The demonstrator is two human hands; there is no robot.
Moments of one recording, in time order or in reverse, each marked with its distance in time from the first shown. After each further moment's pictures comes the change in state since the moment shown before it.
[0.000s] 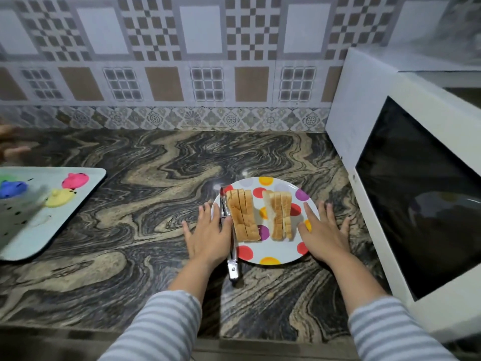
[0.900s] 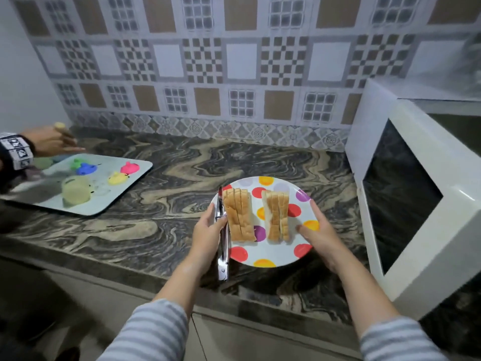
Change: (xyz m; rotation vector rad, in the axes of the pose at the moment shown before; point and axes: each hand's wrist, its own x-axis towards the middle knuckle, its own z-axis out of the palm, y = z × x) left_hand -0.077 -0.004 -0.028 -1.235 0.183 -0.056; right_hand -0.060 -0.007 -0.036 1.161 -0.128 -0.233
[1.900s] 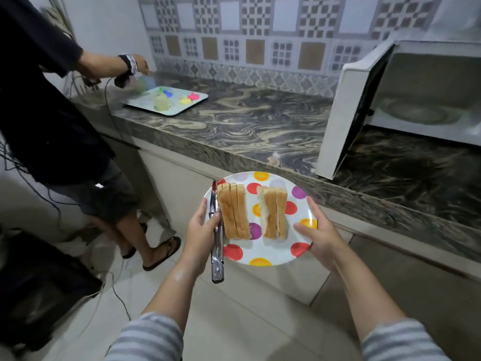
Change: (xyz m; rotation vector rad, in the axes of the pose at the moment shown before) left_hand -0.430 -0.023 0.018 -0.034 0.288 -0.057; right_hand -0.329 0.069 -0.096 0.257 -0.402 0.168
